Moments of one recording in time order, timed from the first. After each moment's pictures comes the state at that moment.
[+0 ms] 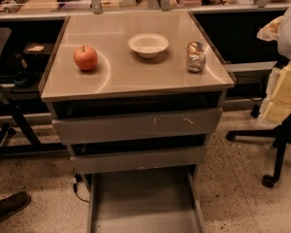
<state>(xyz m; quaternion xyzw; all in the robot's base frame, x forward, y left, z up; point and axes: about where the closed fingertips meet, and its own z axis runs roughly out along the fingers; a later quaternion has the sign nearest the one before) 0.439 -0.214 0.985 -0.60 0.78 -0.05 0.17</state>
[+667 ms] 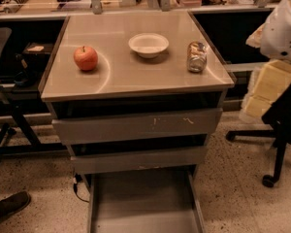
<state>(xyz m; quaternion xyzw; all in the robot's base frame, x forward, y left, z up) 0.456 -0.207 0.968 -0.57 0.80 -0.01 0.16</state>
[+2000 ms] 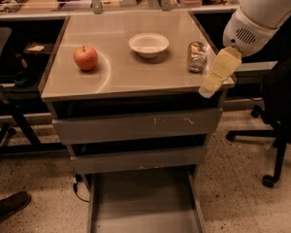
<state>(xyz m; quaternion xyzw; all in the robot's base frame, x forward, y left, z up) 0.541 -0.180 0.924 -0.47 0.87 0.06 0.14</state>
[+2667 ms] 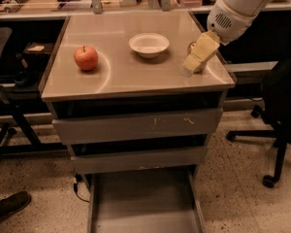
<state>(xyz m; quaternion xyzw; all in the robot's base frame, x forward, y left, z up) 0.594 -0.162 0.928 -0.40 0.90 0.07 0.15</state>
